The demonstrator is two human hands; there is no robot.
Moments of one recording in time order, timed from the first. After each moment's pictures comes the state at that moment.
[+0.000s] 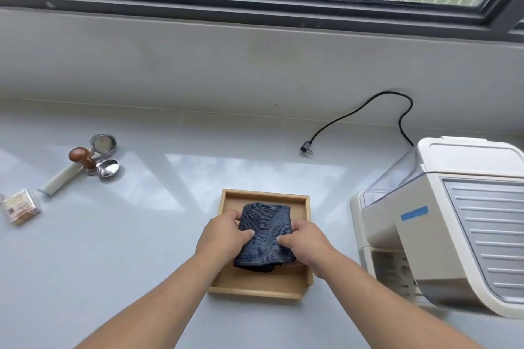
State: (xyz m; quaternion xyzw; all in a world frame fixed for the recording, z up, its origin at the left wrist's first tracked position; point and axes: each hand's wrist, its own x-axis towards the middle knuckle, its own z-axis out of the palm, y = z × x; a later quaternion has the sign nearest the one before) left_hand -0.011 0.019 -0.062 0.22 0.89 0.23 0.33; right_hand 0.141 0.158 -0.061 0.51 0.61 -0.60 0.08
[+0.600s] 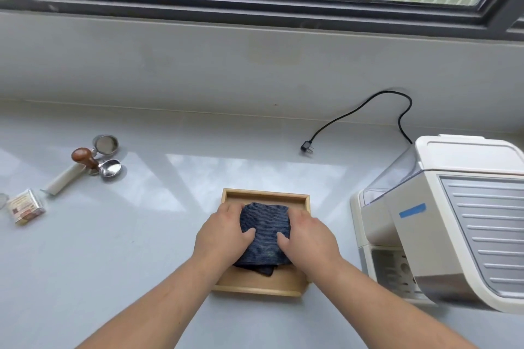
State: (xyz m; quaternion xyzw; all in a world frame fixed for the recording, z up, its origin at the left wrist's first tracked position) left_hand -0.004 0.016 -0.056 0.34 0.91 0.15 0.19; right_hand 0.146 0.152 -0.051 0.36 0.91 -0.19 0.05
